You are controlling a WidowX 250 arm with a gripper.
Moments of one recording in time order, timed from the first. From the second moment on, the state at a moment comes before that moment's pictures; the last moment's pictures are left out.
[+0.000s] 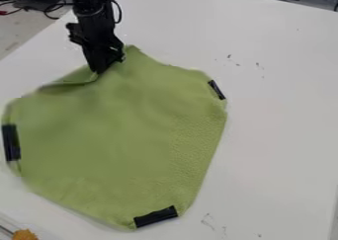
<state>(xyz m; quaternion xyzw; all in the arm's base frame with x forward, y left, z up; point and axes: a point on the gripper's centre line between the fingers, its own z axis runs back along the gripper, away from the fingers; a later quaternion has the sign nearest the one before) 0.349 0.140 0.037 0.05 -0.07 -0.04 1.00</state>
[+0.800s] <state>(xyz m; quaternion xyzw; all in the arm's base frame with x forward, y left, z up) 0.382 0.170 0.064 0.13 -0.07 -0.12 0.98</state>
